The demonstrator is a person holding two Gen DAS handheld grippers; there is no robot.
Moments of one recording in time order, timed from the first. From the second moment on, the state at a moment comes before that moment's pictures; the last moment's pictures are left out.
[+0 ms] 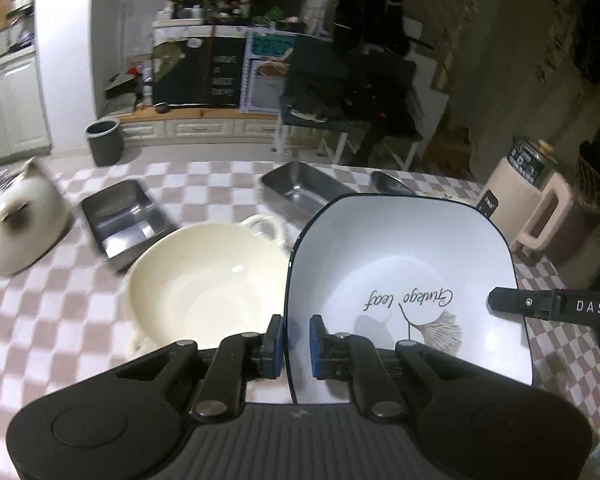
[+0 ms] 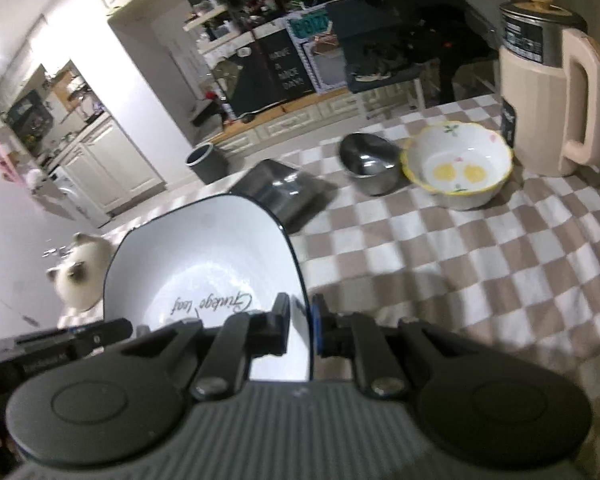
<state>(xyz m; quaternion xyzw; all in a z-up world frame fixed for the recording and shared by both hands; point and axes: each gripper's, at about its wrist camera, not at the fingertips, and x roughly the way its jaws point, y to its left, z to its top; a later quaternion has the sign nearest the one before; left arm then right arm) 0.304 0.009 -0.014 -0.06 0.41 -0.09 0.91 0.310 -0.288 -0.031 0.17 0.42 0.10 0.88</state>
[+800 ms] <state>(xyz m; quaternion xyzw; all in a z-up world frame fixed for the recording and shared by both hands) 0.203 0.108 -0.100 -0.02 0.48 0.00 0.88 0.267 -0.168 -0.098 0.14 0.50 0.17 0.84</state>
